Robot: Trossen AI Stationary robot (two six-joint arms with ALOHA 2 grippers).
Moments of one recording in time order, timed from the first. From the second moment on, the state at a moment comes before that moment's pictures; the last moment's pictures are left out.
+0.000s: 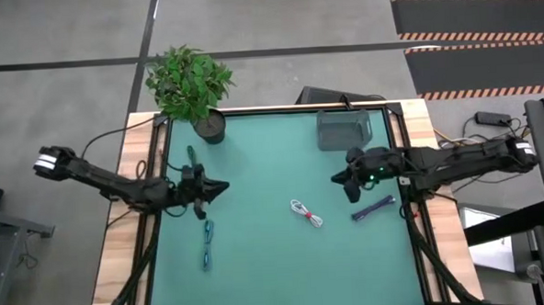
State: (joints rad) left arm -0.27 0.80 0.13 0.74 -0.46 -0.47; right arm -0.02 0.91 0.55 -0.28 0.02 0.60
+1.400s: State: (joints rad) left arm -0.28 1.03 0.26 0.75 -0.40 -0.49; right arm 0.43 1.36 0.83 -1.08 0.05 0.37
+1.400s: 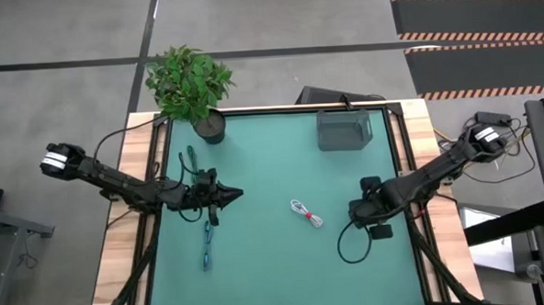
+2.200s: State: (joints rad) left arm -0.28 1.02 0.26 0.75 -0.40 -0.49; right arm 0.43 1.66 0.81 -1.04 0.04 0.33
